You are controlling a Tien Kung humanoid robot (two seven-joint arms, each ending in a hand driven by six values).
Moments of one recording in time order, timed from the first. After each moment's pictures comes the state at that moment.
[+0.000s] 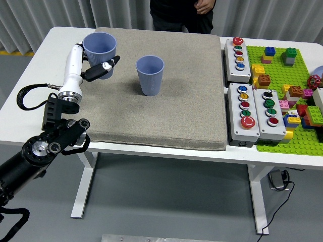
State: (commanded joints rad) left arm -0.61 0.18 -0.89 -0.90 1.27 0.65 -0.16; right arm 0.21 -0.10 1.88 0.20 -1.65 -0.08 -0.24
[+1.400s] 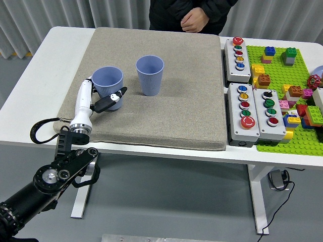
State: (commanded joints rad) left arm -0.45 0.10 -0.89 -0.93 1.25 0.64 -0.23; right arm 0.20 -0.09 1.89 0.20 -1.69 -0.08 -0.25
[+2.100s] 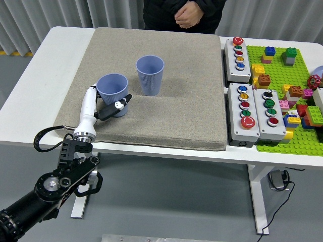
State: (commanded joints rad) left arm -0.42 0.09 -0.86 -0.91 1.19 0.64 -0.32; right arm 0.21 -0.09 1.89 0.20 -1.69 -0.08 -0.25
